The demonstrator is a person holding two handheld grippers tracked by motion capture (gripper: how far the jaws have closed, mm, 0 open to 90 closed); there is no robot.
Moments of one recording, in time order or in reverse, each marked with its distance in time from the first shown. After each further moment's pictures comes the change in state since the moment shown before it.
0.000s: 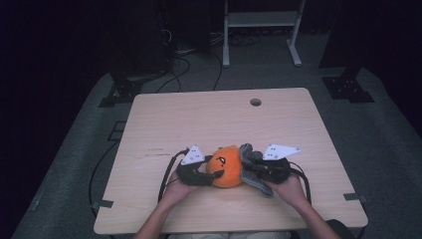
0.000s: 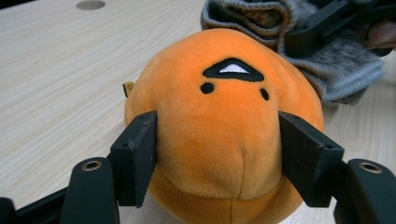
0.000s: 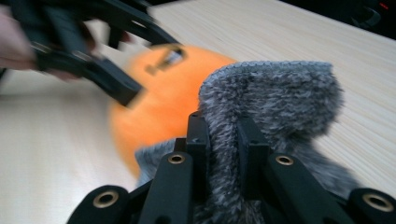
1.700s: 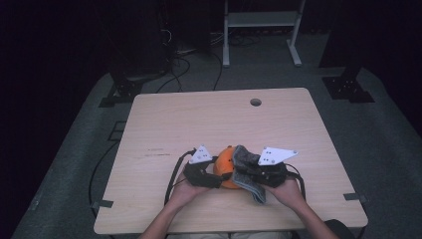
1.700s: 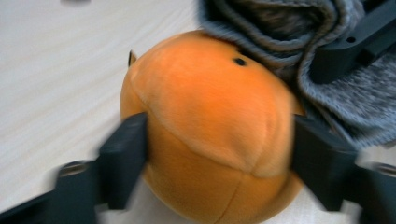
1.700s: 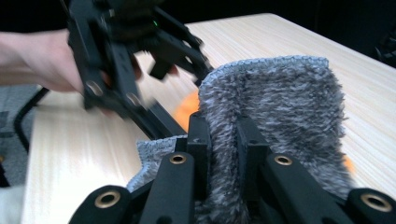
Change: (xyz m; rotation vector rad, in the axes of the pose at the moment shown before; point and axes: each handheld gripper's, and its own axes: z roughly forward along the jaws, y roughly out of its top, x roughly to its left) left arm -0.019 0.008 0.012 -0.002 -0.002 0.010; right arm 0.021 0.017 -0.001 -0.046 0.071 -0.091
